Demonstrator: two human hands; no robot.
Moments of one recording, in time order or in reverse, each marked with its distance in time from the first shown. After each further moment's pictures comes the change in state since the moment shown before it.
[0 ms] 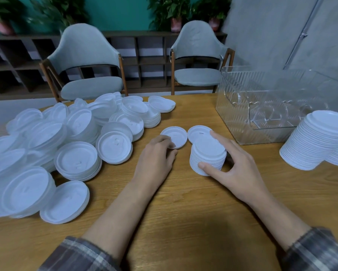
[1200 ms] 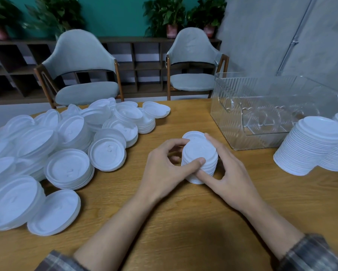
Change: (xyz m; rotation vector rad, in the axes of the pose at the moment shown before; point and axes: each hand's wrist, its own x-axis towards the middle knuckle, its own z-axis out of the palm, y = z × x) left_hand -0.011 0.050 -0.008 -0.682 -0.038 -0.114; right_hand 0.000 -0.011 0.001 0.046 -0.025 -0.037
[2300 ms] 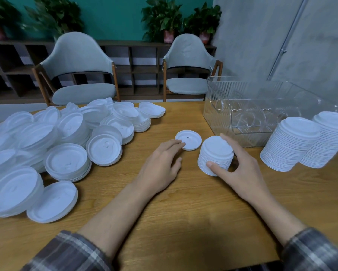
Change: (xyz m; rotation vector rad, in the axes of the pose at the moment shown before) left_hand 0.012 -0.036 0.004 0.654 -0.167 0.299; right_hand -0.013 0.029 -0.040 -0.110 0.117 0.098
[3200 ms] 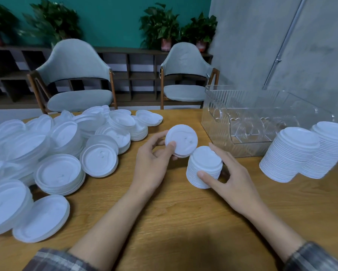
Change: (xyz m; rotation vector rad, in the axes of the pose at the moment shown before) left_hand 0.018 0.027 -0.026 -0.913 0.341 -0.366; right_hand 0.005 -0.016 0.012 0.084 -0.082 -0.009
